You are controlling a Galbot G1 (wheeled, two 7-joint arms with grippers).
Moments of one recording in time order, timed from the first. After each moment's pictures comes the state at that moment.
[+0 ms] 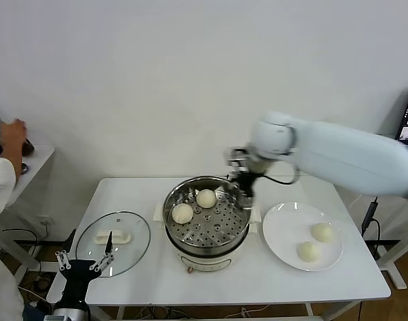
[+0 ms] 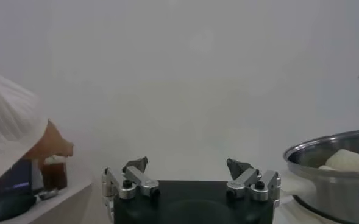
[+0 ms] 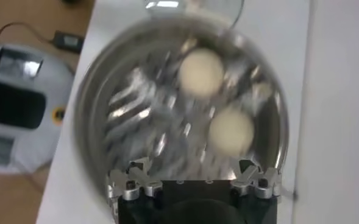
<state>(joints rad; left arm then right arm) 1.74 -1.31 -0.71 -2.09 -0.07 -0.23 -0.07 0.53 0.67 -1.16 1.59 0.22 -0.46 -1.21</state>
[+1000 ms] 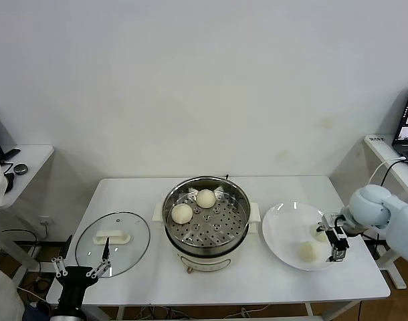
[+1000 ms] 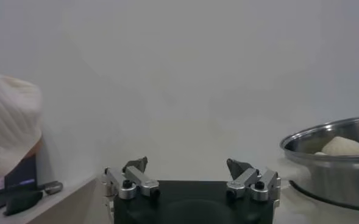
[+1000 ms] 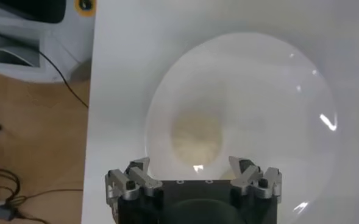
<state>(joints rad) 1.77 -1.33 -0.74 -2.10 -0.04 -0.24 -0.07 -0.23 0.47 -0.61 1.47 -0.20 -0.23 -1.14</state>
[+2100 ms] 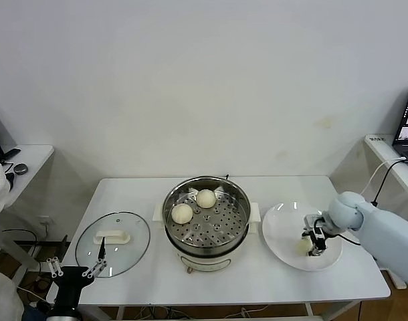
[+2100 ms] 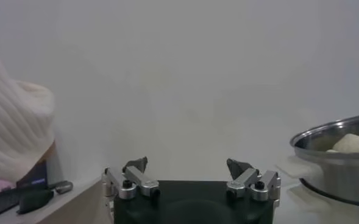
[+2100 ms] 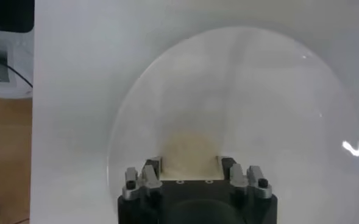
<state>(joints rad) 1.77 -1.33 -0.75 -2.12 -0.05 -0.24 -0.07 -0.18 0.57 -0.63 1.37 -0.18 -0.25 -1.13</state>
